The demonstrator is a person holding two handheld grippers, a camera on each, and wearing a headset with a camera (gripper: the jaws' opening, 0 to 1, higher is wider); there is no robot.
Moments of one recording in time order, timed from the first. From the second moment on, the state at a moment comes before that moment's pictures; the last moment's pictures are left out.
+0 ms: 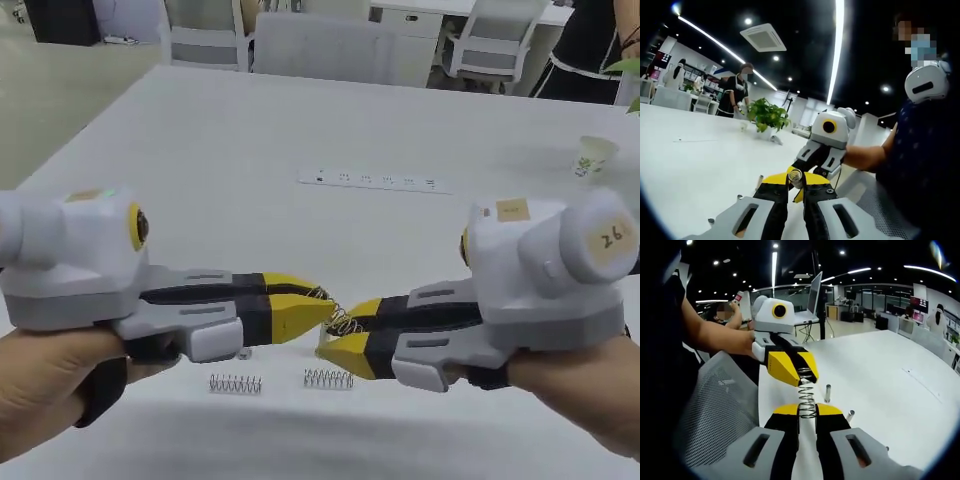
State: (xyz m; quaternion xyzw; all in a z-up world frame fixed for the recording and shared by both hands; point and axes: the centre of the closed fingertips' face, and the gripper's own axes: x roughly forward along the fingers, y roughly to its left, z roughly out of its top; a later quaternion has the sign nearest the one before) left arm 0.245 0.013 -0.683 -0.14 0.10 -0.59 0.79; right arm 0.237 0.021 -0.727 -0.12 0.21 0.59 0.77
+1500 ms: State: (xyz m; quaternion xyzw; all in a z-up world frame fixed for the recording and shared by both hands) left arm 0.224 0.009 -0.700 -0.09 0.15 -0.64 0.75; right arm 0.219 0.014 -0.723 -0.16 0.22 0.64 0.72
